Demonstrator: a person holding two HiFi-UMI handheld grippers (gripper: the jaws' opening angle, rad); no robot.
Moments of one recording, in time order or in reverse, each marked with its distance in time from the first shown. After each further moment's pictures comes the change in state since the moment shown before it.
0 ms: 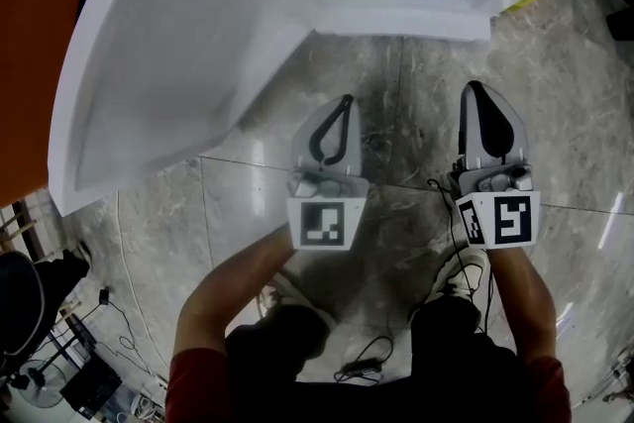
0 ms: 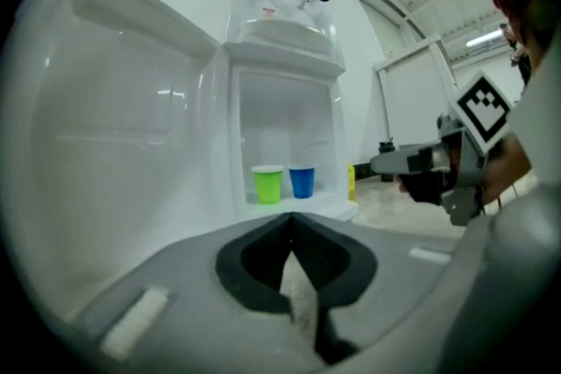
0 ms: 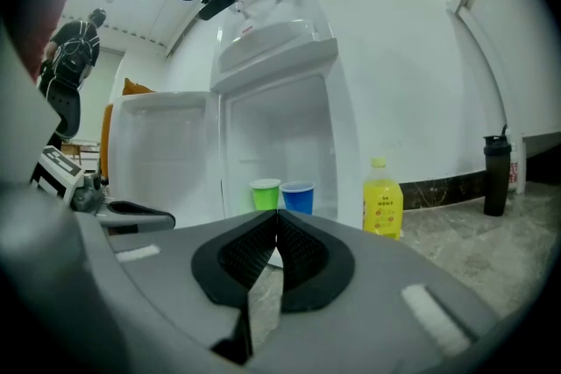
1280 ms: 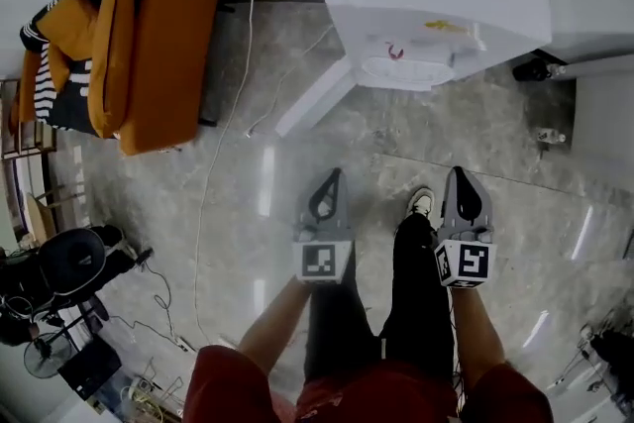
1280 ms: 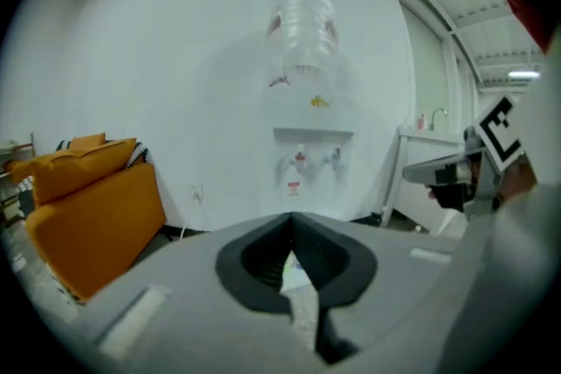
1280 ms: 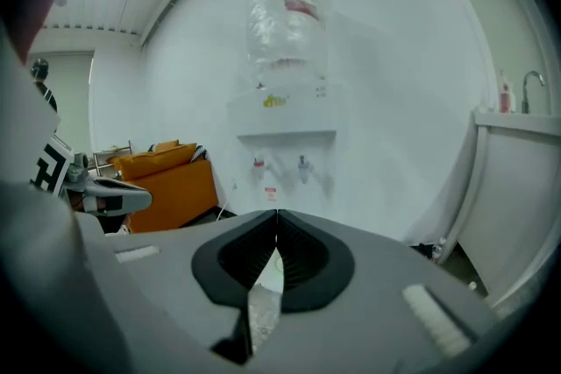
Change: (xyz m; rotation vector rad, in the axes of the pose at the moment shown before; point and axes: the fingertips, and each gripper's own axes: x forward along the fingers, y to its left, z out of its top) left arm -0.241 0.022 0.538 -0.132 0.164 0.094; right arm -0.192 0.092 0.523 0.053 0.245 -0.107
